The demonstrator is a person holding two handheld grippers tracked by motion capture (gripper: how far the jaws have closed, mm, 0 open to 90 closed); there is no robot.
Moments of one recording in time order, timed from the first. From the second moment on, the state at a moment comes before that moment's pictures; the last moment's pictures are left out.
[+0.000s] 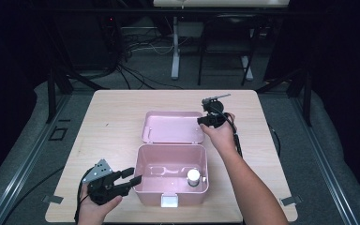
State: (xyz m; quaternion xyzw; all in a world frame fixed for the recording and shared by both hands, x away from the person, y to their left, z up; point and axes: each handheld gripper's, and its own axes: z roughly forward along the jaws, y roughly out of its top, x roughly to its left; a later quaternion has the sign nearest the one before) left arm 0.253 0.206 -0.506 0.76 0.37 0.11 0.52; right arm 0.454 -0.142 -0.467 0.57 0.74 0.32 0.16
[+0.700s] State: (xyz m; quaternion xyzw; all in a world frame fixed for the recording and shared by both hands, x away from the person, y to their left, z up) left arm 0.252 0.207 -0.506 0.76 0.37 0.10 0.52; right arm 0.466 -0.138 -0.481 0.60 0.73 0.30 0.14
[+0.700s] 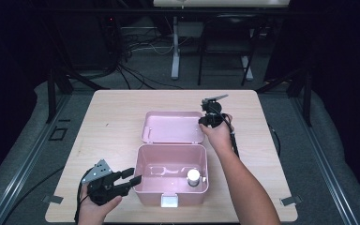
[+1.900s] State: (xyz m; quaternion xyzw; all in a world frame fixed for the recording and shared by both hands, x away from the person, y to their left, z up) left arm 0.252 0.204 -0.508 0.75 0.38 0.10 0.52; right arm 0.442 -0.140 -0.443 0.58 0.71 0.35 0.19
